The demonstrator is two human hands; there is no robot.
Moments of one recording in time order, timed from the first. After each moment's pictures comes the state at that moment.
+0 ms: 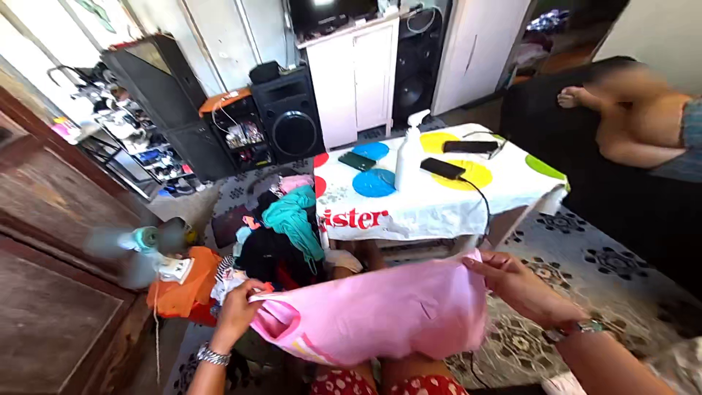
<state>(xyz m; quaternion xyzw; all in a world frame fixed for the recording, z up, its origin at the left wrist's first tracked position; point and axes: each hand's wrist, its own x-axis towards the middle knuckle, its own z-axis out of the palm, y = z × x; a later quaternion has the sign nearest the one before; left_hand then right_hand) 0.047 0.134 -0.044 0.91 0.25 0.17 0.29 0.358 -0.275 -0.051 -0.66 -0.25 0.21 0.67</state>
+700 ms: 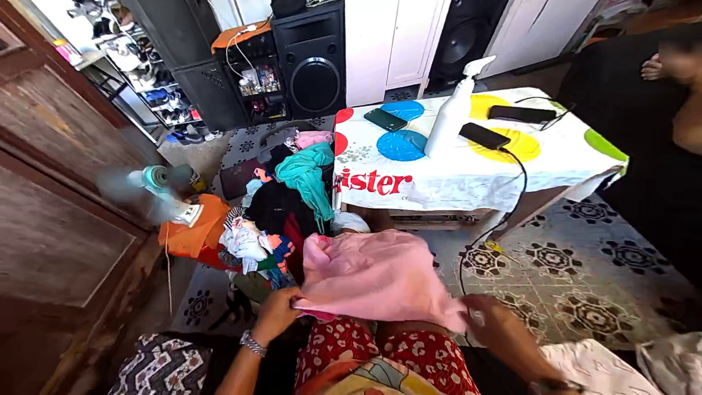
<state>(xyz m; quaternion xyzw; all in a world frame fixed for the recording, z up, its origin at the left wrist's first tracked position) 0.006 0.066 -0.138 0.90 0.24 -0.03 0.38 0.274 -0.310 -0.156 -0.90 -0.32 0.18 0.24</state>
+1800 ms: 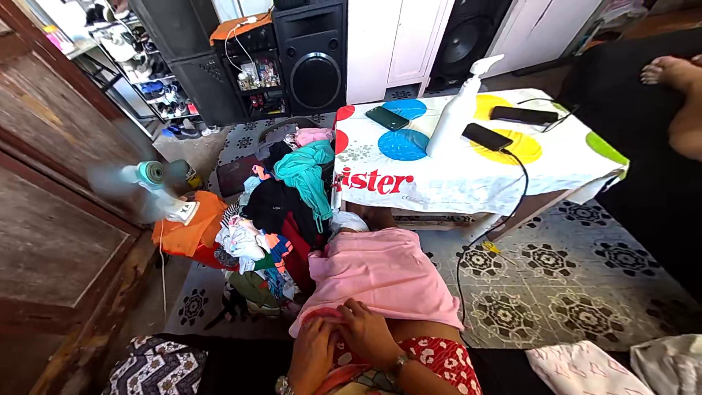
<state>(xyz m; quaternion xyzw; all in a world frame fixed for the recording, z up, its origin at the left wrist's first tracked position) 0.004 -0.040 -0.186 0.94 0.24 0.01 0.26 0.147 -0.144 -0.190 -0.80 -0.54 0.17 0.22</state>
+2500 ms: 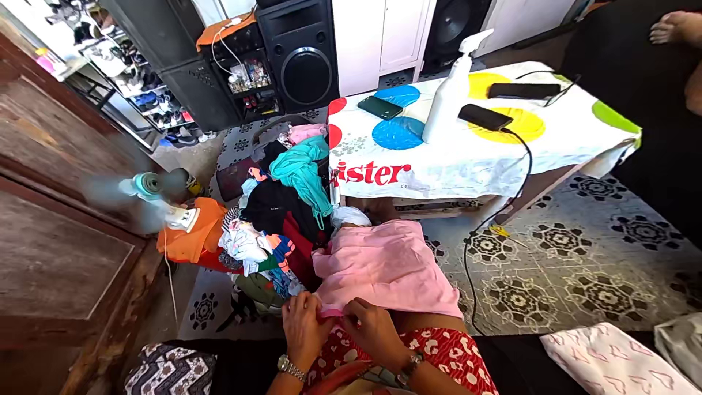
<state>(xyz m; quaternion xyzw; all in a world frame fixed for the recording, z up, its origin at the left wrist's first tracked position) 0.019 -0.007 -0.185 0.93 0.29 0.15 0.15 0.137 -0.145 -0.179 -0.77 -0.48 0.09 0.42</state>
